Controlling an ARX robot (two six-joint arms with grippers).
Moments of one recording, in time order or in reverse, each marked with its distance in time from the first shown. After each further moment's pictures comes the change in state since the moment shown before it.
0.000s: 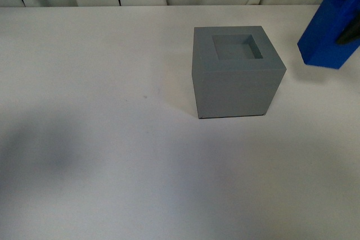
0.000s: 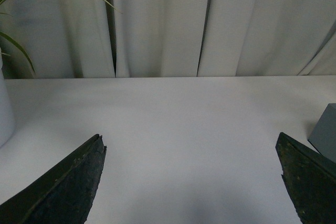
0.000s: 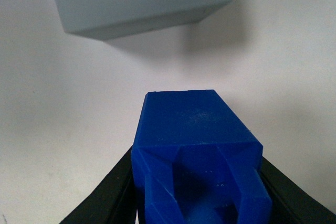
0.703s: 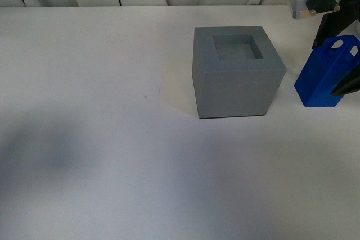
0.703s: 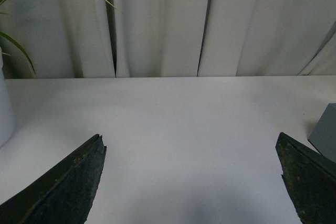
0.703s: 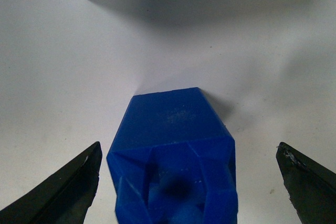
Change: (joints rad) left arm 0.000 0.000 0.000 0.000 0.000 0.000; right arm -0.006 0.071 -0.124 0.130 0.096 -0.018
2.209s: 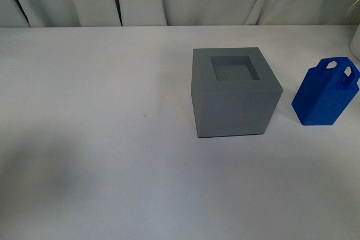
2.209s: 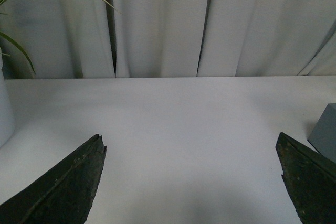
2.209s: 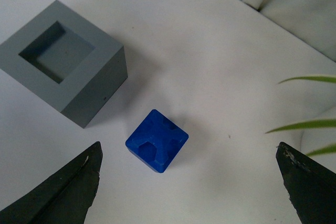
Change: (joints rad) left arm 0.000 0.000 0.000 0.000 0.000 0.000; right arm -0.178 -0.636 -0.574 0.574 -0.298 0.732
